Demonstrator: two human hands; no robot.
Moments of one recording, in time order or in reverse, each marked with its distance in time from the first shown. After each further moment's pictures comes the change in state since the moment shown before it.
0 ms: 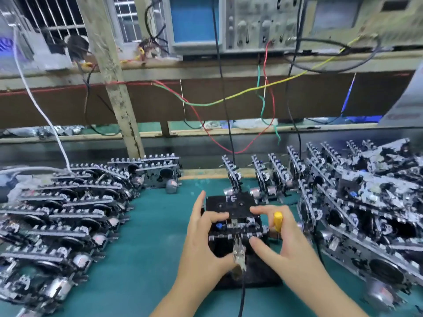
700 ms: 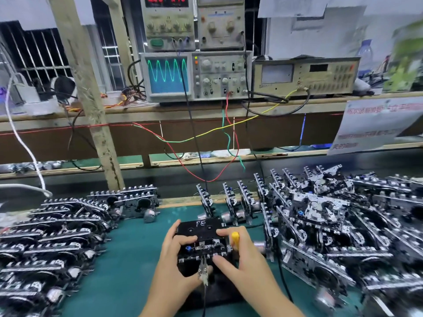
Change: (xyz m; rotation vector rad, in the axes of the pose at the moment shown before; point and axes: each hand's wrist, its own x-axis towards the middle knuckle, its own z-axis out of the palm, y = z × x) left_hand 0.006 0.003 -0.002 -0.015 -0.008 -0.111; right_hand 0.003 -0.008 -0.002 -0.009 -0.034 0.058
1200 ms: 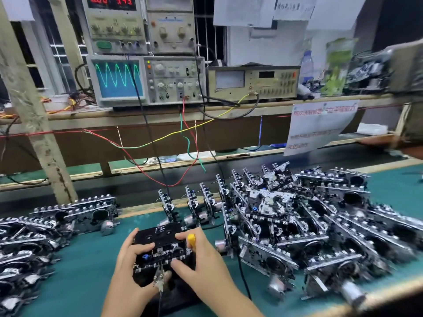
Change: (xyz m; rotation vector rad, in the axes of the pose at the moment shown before) left_hand 0.003 -0.006 0.004 -0.020 0.003 0.017; right_hand -0.002 -0.001 0.001 0.017 0.002 0.023
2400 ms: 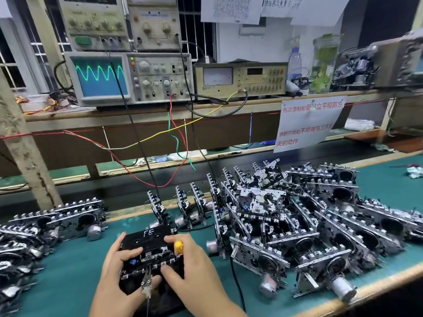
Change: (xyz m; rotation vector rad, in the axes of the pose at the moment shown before) left_hand 0.002 -0.002 0.000 -0.003 0.006 0.027; right_hand 0.000 0.009 0.011 -0.073 0.039 -0.086
